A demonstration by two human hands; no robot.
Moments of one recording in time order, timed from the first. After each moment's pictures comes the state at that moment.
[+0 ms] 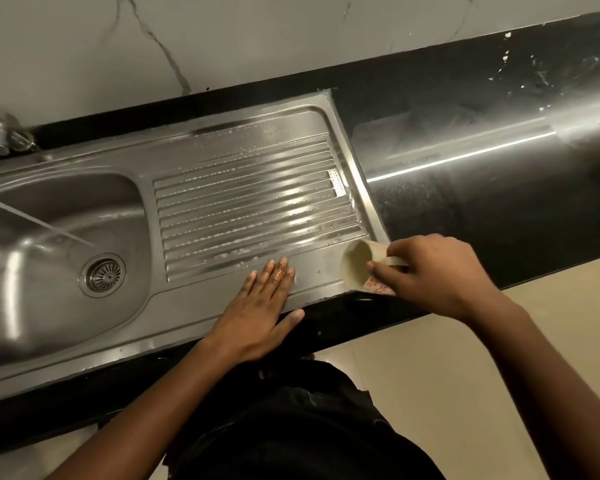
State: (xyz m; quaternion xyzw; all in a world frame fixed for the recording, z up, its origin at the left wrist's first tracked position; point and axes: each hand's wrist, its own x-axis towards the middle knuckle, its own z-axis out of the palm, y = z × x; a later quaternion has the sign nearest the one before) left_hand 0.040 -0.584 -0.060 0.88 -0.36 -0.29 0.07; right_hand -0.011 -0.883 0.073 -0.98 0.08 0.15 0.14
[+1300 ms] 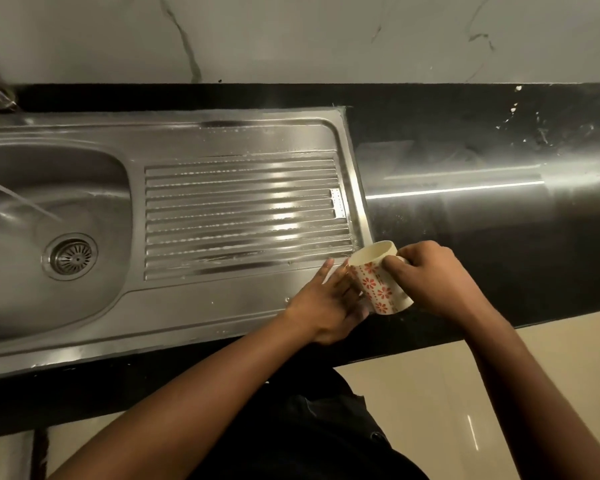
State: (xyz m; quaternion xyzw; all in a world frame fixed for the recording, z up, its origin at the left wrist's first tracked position) left_hand 0.061 -0.734 -0.085 0.83 -0.49 -0.25 0.11; right_hand 0.040 -0.901 0.077 -0.91 0.23 0.21 0.28
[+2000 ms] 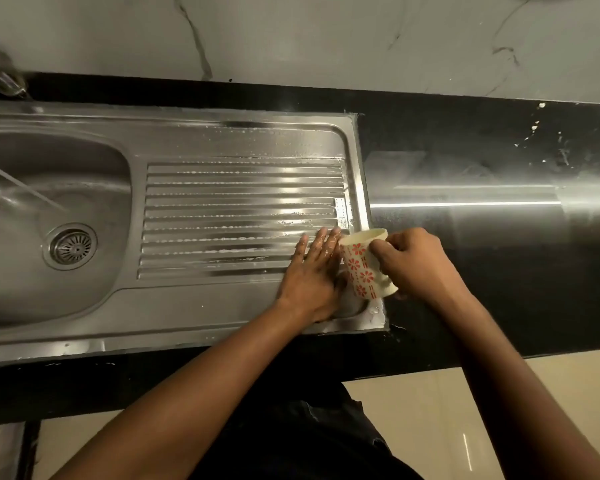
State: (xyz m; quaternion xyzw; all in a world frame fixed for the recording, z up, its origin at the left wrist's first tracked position) left_hand 0.105 -0.743 -0.089 0.92 -0.32 -0.18 0.10; right_hand 0.091 -0.897 0.072 -0.91 0.22 0.20 0.30
